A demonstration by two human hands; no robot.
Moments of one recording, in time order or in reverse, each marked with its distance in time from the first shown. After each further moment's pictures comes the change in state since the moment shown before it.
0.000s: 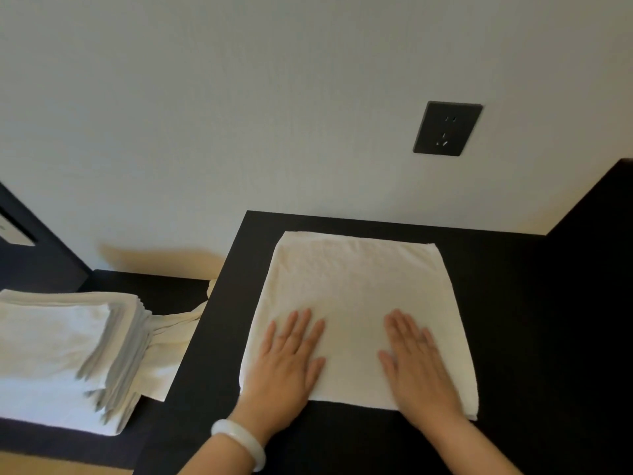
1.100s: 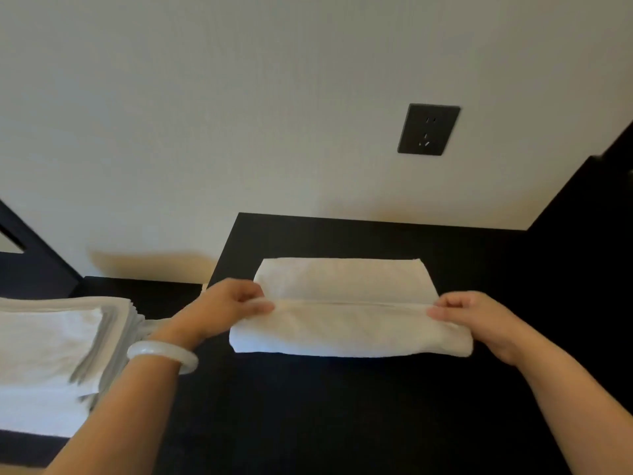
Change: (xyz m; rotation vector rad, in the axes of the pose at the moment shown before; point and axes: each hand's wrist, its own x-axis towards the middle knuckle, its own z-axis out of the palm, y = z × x) left_hand 0.030 -0.070 -0.114 -0.729 -0.217 -0.227; right_hand 0.030 0.071 -0.109 0.750 -0.233 0.410
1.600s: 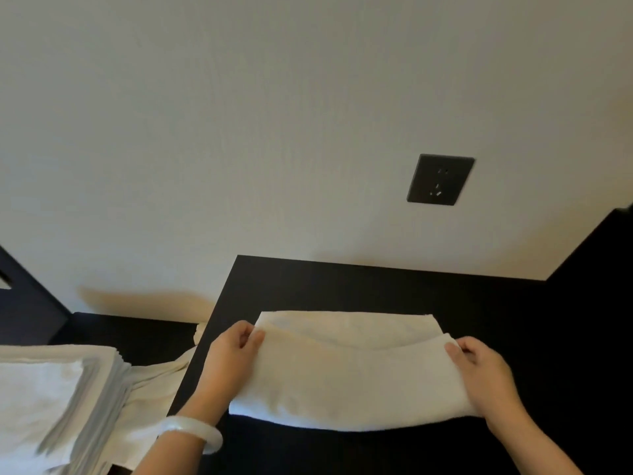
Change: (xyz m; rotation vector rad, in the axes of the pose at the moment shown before) left_hand 0.066 -0.023 0.033 -0.096 0.462 -0.203; right_hand 0.067 0.024 0.028 0.009 0.481 -0.012
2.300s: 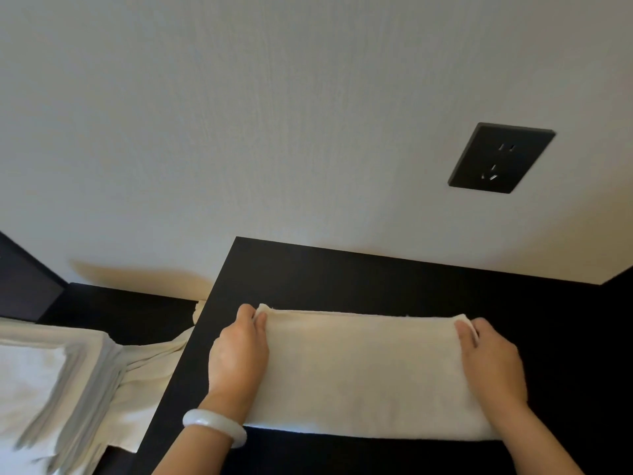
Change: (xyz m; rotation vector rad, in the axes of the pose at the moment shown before) left_hand 0.031 0.009 0.031 0.203 0.173 -0.030; right_hand 0.038 -0.039 0.027 -0.330 0.111 -0.108
